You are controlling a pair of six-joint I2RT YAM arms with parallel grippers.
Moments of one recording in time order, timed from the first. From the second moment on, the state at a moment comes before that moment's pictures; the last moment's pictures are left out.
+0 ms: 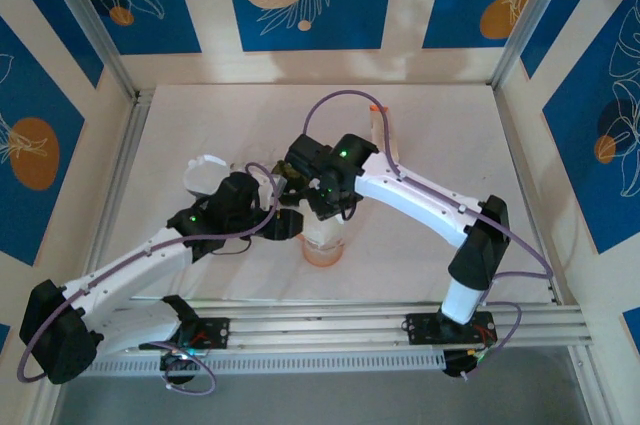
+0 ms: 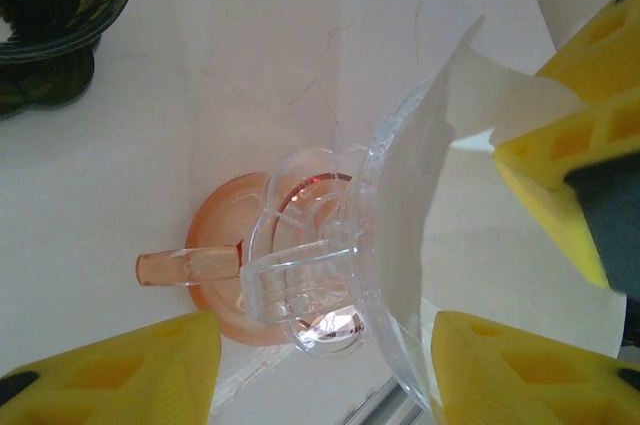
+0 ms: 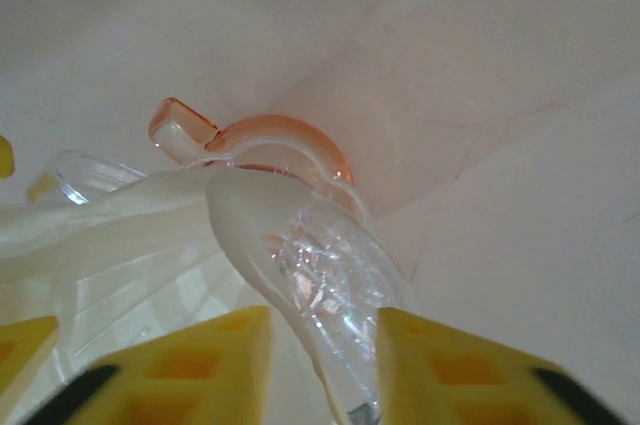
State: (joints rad) left arm -0.73 1.07 0.76 -0.40 0.30 -0.57; right arm 0.96 1.72 1.71 -1.37 0.15 0.48
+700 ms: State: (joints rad) left arm -0.73 1.09 0.77 -0.40 0.30 -0.58; right arm 0.94 1.59 1.51 -1.26 0.17 0.51
